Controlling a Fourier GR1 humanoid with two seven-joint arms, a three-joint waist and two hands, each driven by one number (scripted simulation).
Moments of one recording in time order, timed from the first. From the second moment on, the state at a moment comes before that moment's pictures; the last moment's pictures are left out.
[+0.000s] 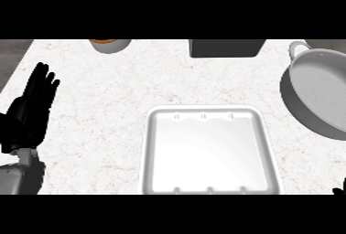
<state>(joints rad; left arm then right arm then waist) -0.18 0.24 0.12 -1.65 0.10 0.14 0.23 0.28 -0.53 -0.27 -2.20 0.23 0.10 -0.03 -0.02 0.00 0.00</state>
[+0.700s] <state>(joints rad) -0.20 0.22 0.12 -1.64 0.09 0.13 0.22 -0.07 -0.60 -0.42 -1.63 0.11 0.19 -0.13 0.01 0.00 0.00</state>
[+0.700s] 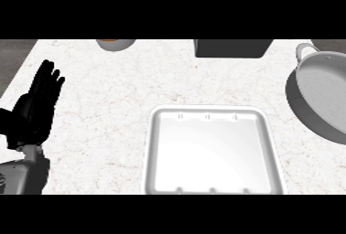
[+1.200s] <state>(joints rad) -0.23 0.21 0.11 -1.62 0.09 0.12 0.23 -0.26 -0.67 -0.37 -1.21 0.48 -0.11 -0.33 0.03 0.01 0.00</state>
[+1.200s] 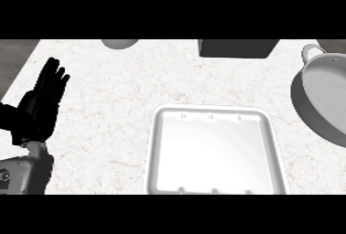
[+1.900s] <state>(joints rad) -0.24 0.19 0.09 -1.61 0.08 0.12 0.22 -0.59 -0.66 -0.36 -0.48 0.56 -0.11 -0.56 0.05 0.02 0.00</state>
